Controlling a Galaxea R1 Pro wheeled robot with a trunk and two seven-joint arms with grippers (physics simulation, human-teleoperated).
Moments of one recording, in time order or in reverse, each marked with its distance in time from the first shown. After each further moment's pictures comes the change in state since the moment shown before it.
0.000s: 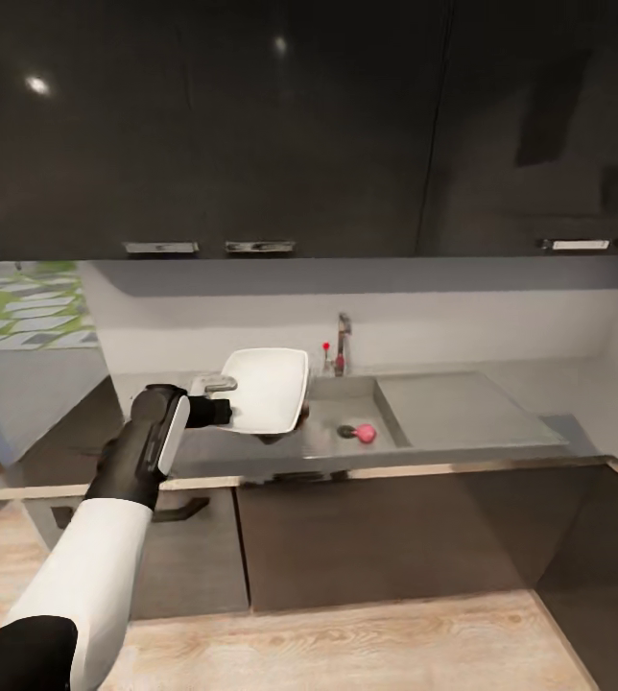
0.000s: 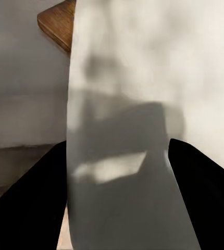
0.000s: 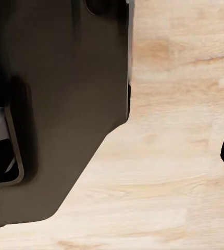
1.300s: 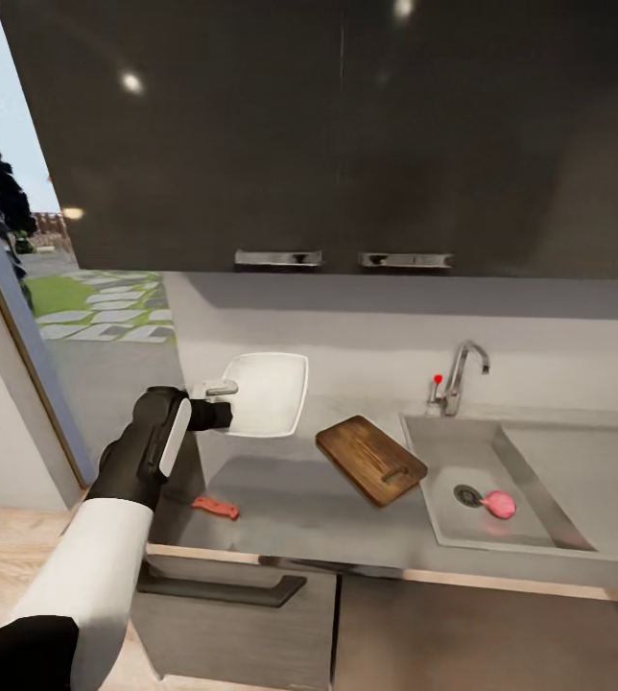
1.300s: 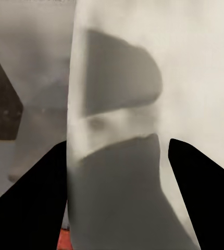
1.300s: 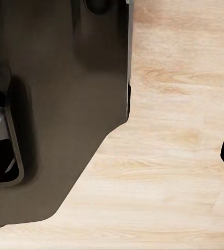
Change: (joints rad) left arm 0.000 0.000 0.000 0.026 0.000 -0.004 0.000; right arm 0.000 0.000 0.000 -0.001 0.000 0.000 0.000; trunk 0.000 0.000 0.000
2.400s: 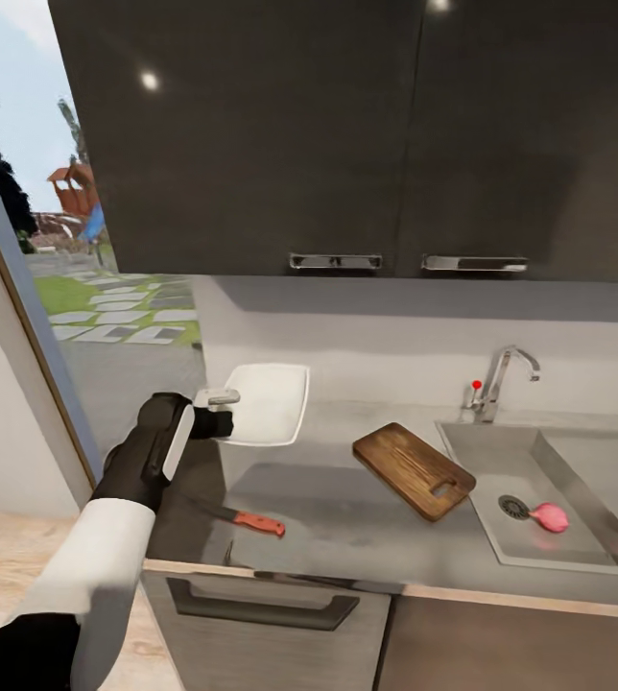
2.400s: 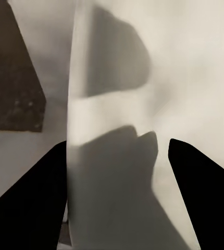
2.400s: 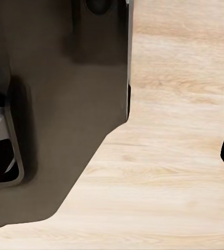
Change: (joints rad) left arm 0.000 0.000 0.000 0.062 -0.001 -0.002 0.001; right arm 0.000 0.000 0.000 0.000 0.000 0.000 0.000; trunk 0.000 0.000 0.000
